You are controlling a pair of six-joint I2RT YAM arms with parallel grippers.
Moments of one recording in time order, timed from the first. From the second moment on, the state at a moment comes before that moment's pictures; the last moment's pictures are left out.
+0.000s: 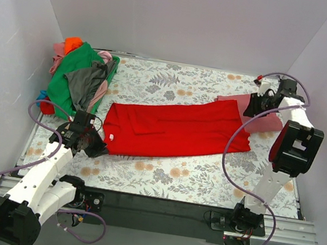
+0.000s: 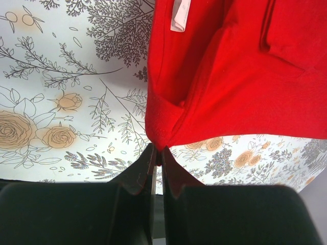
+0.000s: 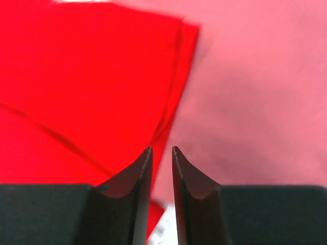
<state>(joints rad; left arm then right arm) -0.19 0.86 0.63 -0.85 0.09 -0.91 -0.20 1.96 1.53 -0.68 -0.62 -0.50</state>
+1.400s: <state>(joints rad) -0.19 0.86 0.63 -0.87 0.07 -0.91 -0.14 2.52 2.23 -0.64 -0.10 -0.28</state>
